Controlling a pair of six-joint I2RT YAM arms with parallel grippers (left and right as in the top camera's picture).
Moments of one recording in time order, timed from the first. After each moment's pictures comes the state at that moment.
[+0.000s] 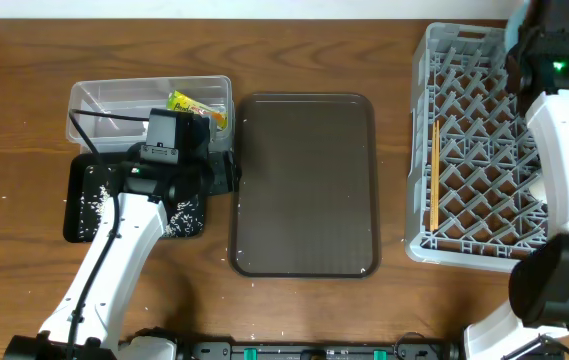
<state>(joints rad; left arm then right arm) -0.15 1.37 0.99 -0.70 0.28 -0.30 -0.08 1.82 1.68 -0.43 0.73 -0.36</state>
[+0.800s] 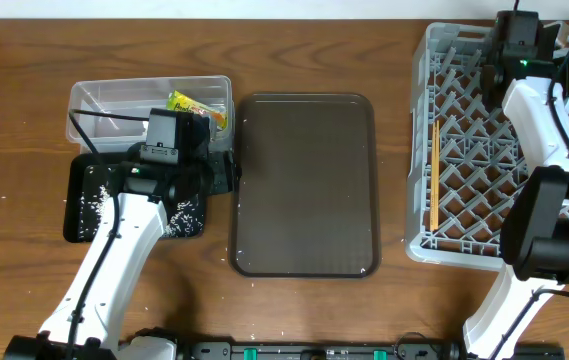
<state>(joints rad) -0.15 1.37 0.99 -0.70 0.28 -0.30 -0.09 2.06 1.68 -0.59 1.10 -0.20</state>
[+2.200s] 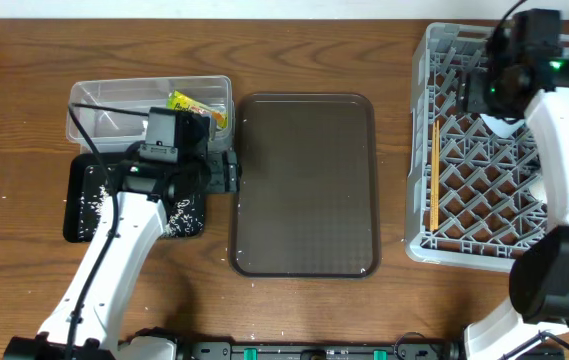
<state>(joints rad) -0.14 1.37 1.02 -0.72 0.21 -0.20 -0.09 1.83 1.67 -0.96 -0.04 0.03</state>
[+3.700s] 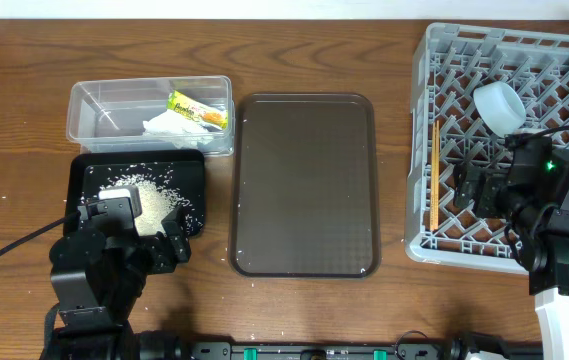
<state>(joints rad) 0.09 0.51 0.78 -0.87 0.17 -0.14 -0.16 0.96 0.89 -0.70 -0.20 0.00</state>
